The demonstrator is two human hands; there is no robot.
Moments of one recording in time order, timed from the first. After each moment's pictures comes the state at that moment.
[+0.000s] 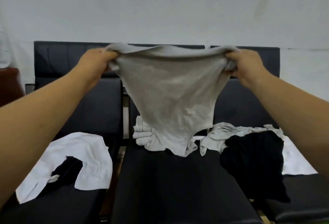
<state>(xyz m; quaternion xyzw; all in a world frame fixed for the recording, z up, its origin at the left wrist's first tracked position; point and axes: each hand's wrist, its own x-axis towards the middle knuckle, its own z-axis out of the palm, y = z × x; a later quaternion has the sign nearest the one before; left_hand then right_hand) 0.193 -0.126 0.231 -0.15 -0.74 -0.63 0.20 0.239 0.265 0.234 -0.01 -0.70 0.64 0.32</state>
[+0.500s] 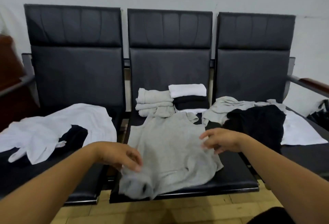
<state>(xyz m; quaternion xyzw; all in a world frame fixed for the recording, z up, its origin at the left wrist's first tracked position) 0.273 -0.132 -0.028 -0.23 -0.83 -0.29 -0.42 0.289 0.257 -0.038 -0.11 -0.85 0.45 -0.24</state>
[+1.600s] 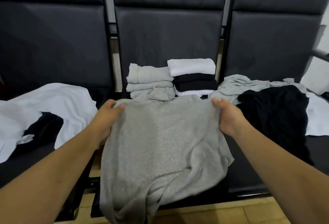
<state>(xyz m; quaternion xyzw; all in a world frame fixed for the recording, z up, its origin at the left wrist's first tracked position) 0.148 -0.103 -0.099 0.08 -0.77 -0.63 -0.02 0.190 0.263 -0.107 -0.19 -0.56 0.81 0.02</state>
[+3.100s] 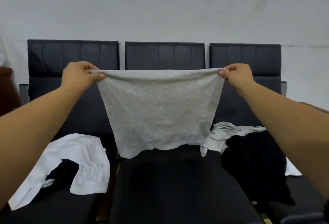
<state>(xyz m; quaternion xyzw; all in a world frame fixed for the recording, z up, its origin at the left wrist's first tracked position) 0.165 -0.154 0.189 -0.02 -0.84 -0.44 0.30 0.179 0.302 0.183 -0.10 -0.80 0.48 0.34</state>
